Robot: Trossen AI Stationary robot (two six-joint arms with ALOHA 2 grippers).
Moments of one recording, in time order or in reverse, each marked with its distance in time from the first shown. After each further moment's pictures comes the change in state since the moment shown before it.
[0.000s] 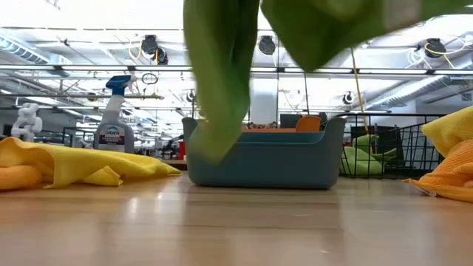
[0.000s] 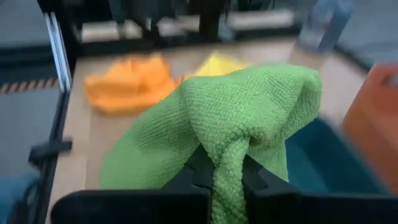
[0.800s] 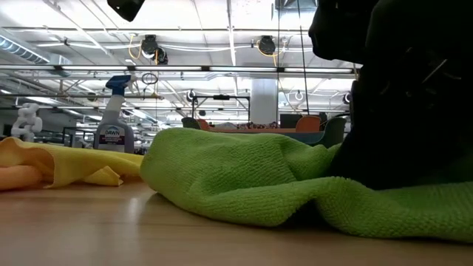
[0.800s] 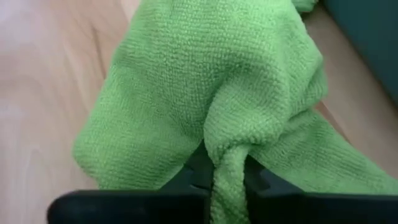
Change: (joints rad) left arm 0.002 0.000 0.000 -0.218 -0.150 -0.160; right arm -0.002 0.426 0.002 -0.071 -0.263 0.433
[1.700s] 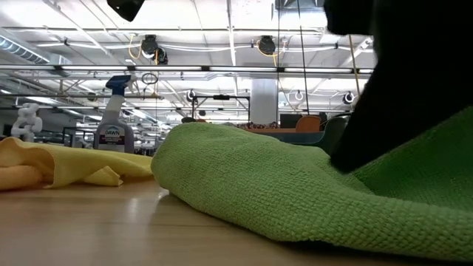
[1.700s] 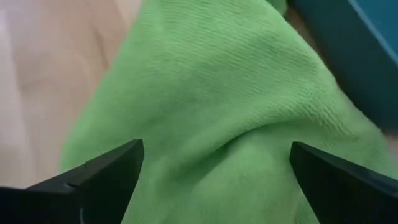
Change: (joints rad) left arm 0.000 -0.001 0.000 -0.001 0.000 -0.001; right arm 0.006 -0.101 -0.001 -0.097 -0.018 0.057
